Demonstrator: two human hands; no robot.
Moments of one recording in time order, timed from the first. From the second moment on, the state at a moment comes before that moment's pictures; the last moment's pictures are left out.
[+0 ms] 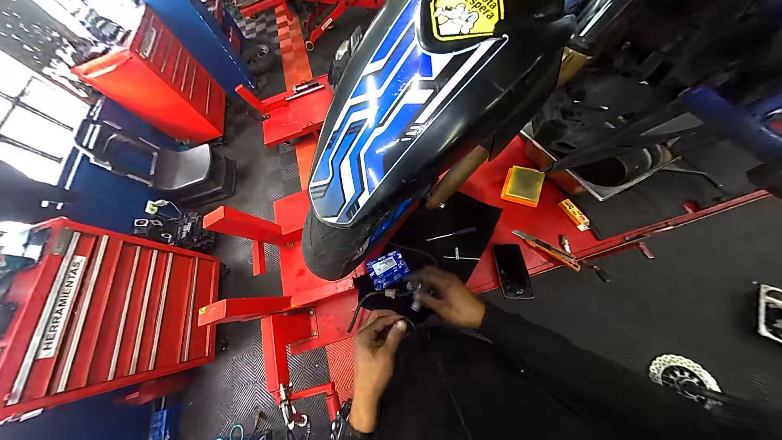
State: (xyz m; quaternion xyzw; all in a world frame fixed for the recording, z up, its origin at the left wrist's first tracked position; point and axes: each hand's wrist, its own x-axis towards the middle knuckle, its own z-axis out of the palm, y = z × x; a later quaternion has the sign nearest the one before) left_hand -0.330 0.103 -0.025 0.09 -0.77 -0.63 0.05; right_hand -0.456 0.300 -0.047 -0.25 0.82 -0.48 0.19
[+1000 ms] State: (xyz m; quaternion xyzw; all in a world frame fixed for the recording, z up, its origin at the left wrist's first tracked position) left_hand -0.453 0.174 -0.156 -0.22 -0.94 -0.12 -0.23; right_hand -0.364 0.499 -0.085 0.03 0.80 -0.58 0.13
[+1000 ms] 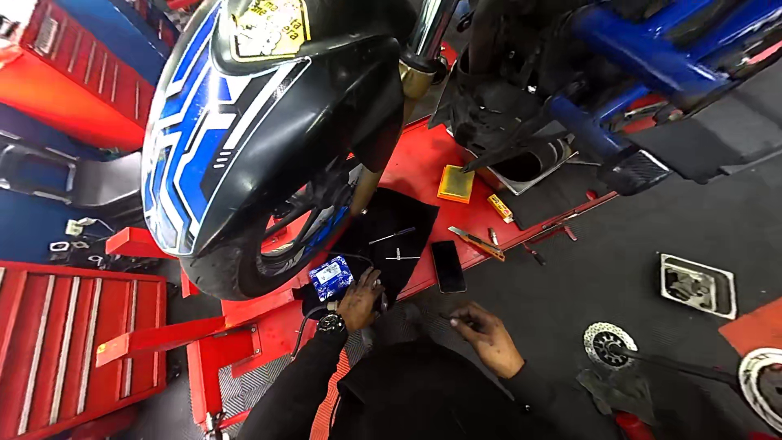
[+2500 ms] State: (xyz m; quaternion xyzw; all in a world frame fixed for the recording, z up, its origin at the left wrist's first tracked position) left_hand -0.172 0.208 0.050 -0.21 -0.81 -0.54 -0.03; right_hand -0.163 0.436 0.109 -0.02 0.78 -0.59 0.22
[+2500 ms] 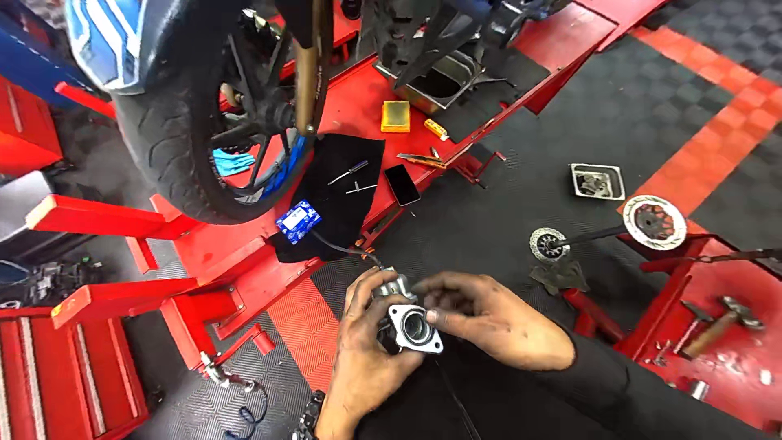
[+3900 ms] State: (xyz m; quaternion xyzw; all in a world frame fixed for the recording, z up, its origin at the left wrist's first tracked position) left_hand -0.140 0.248 0.057 -0.20 -0.74 -0.58 -0.30; right_hand -0.127 0.490 0.092 0.05 0.66 -0.66 0.35
